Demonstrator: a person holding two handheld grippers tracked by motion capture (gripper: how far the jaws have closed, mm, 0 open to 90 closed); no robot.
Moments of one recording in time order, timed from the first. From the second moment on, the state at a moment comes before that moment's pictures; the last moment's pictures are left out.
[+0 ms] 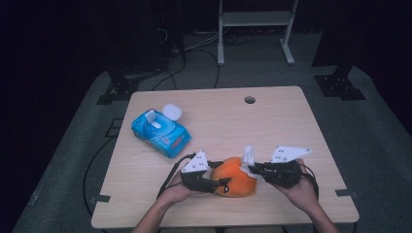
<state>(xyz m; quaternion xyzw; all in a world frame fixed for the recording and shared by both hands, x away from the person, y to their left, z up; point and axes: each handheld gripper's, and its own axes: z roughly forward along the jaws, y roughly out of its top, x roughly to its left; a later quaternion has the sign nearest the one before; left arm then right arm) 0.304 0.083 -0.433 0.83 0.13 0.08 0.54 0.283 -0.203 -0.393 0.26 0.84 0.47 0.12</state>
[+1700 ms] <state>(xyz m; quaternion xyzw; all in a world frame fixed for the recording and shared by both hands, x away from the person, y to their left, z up) 0.298 0.077 -0.433 0.85 0.11 0.08 0.52 0.288 -0.207 -0.394 0.26 0.84 0.46 0.12</state>
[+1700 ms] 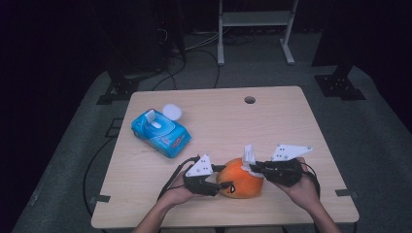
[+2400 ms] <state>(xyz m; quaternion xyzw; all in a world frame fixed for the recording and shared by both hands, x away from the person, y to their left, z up) 0.303 0.081 -0.436 0.84 0.13 0.07 0.52 0.277 -0.193 -0.389 0.23 0.85 0.45 0.13</state>
